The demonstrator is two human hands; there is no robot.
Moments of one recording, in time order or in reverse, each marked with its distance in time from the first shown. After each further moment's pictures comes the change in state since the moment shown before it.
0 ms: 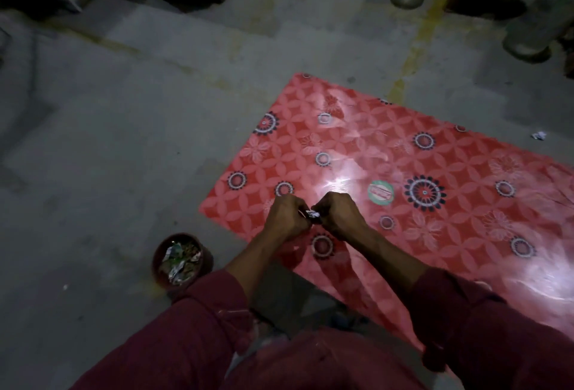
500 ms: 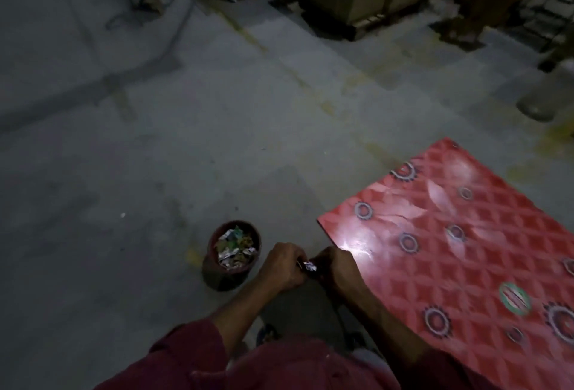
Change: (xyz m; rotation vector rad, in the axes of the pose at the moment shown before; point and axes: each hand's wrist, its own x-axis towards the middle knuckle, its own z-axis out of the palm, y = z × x) left_hand -0.155 -0.261 -0.101 -0.200 0.185 -0.203; right_hand -0.005 -0.239 0.180 -0.194 -0.229 -0.389
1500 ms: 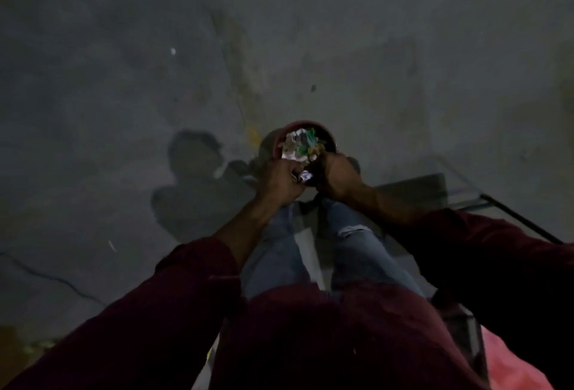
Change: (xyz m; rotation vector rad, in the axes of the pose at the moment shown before) left_hand 0.143 -0.316 -0.084 -0.339 0.073 -0.540; right_hand 0.357 -0.134 0.179 0.007 -0.615 -0.280
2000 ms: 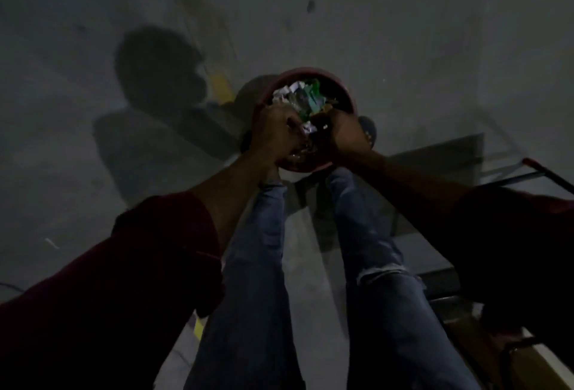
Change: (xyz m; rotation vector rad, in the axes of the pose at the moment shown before) left_hand 0.228 -0.209 0.136 -0.039 -0.042 0.052; right_hand 0.195 0.188 0.178 0.155 -0.048 0.374
